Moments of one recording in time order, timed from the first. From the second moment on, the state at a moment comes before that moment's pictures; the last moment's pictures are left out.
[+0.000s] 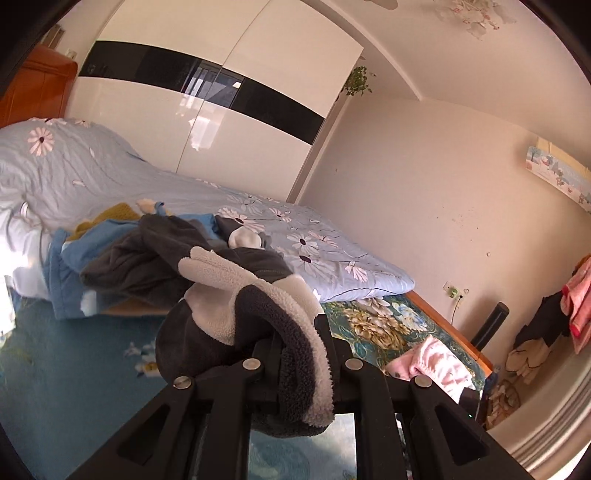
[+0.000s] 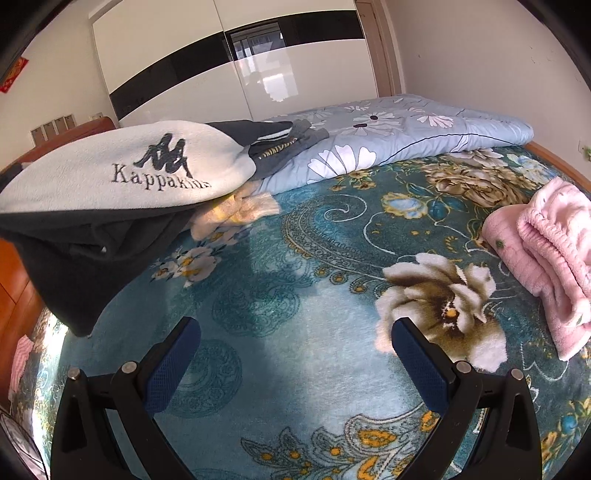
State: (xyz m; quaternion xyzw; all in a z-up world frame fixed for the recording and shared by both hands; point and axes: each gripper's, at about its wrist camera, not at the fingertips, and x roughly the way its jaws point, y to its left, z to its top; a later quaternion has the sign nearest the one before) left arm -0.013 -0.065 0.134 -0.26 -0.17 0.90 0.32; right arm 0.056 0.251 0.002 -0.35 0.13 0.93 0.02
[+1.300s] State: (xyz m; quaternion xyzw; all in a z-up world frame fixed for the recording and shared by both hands) left arm 0.078 -0.143 0.015 -0.51 -0.31 0.75 0.30; right arm -0.140 0.220 -0.012 -0.46 0.23 0.85 -0.12
